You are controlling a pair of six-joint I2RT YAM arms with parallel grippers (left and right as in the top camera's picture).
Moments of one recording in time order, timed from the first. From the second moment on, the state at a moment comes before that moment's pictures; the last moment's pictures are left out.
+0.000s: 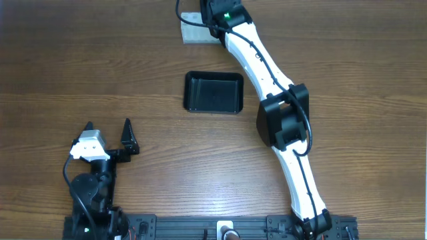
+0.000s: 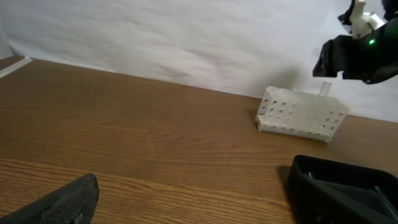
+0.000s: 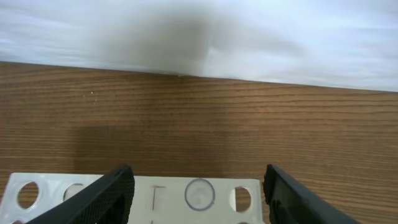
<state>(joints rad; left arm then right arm) 0.01 0.01 0.01 -0.07 -0.02 -0.17 0.44 2.52 2.41 -0.61 0.38 0.21</state>
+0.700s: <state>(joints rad) 0.01 0.01 0.01 -0.07 -0.02 -0.17 0.44 2.57 2.41 -0.56 0.38 0.21</state>
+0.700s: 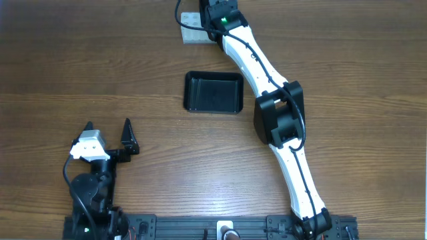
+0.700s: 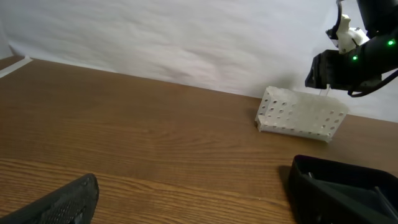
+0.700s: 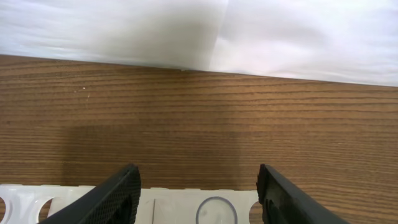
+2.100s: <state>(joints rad) 0.01 0.01 0.01 -0.07 -0.02 -0.17 0.44 2.60 2.41 -0.54 0.38 0.21</state>
